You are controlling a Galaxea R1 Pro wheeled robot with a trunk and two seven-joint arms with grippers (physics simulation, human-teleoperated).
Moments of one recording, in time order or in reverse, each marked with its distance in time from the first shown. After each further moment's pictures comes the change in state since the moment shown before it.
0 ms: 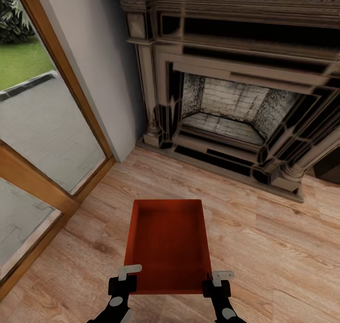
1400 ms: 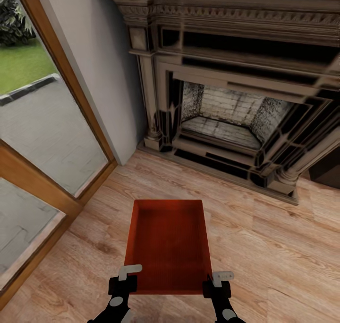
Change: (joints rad) left arm 0.000 0.000 -0.002 -0.001 -0.004 0.001 -0.001; right arm 0.000 0.000 -0.004 0.007 0.001 -0.009 0.001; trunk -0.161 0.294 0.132
